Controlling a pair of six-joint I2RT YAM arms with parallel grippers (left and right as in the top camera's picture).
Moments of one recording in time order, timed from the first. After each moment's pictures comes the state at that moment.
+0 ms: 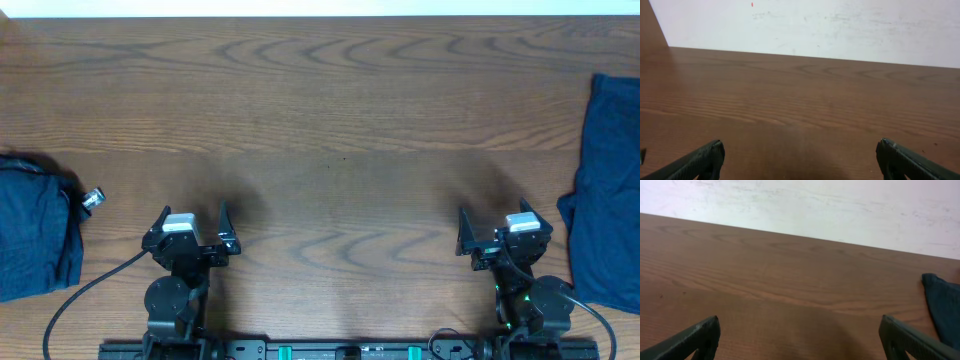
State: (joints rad) left arm -0.07 0.01 0.06 -0.20 -0.10 -0.10; right arm -0.03 0.01 0.06 -0.19 -0.14 -0.09
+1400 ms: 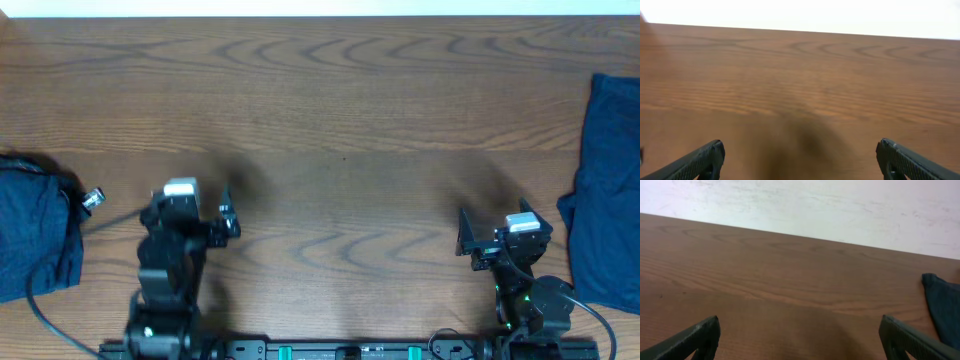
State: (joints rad) left arm -0.07 0.54 0.39 -0.23 -0.05 -0.10; right arm -0.03 0.01 0.06 -0.19 -0.14 -0.09
